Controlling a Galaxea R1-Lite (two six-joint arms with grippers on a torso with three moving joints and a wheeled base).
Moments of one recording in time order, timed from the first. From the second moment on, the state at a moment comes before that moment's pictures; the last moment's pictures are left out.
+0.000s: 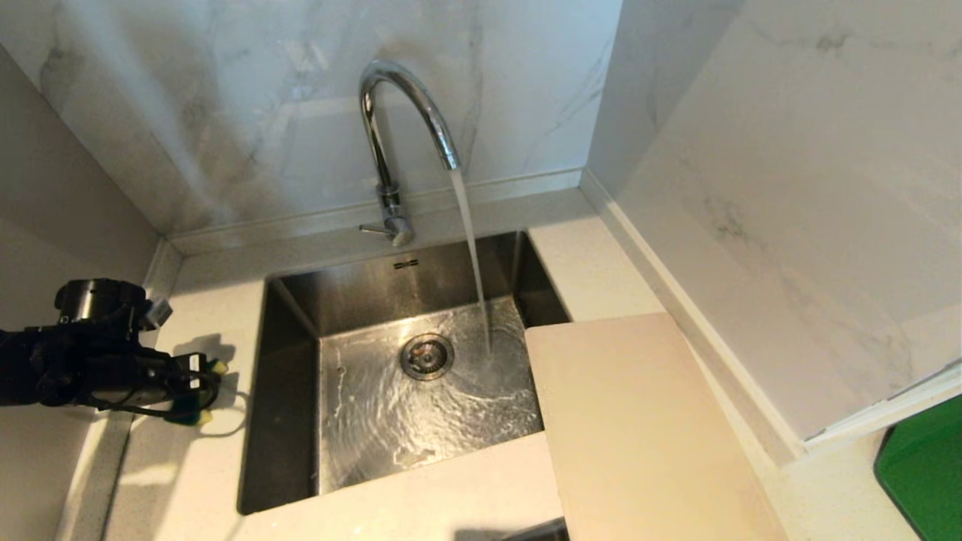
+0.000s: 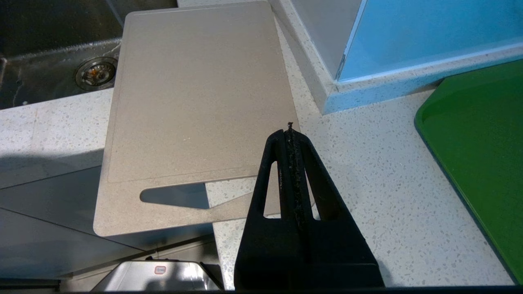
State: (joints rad) left arm 0.10 1.89 -0.93 -0.20 -0.01 -0.16; right arm 0.00 0.00 0.00 0.00 0.00 0.01
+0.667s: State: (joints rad) left arm 0.08 1.82 -0.94 -0.17 -0.05 -0.17; right arm 0.00 0.00 0.00 0.00 0.00 0.01
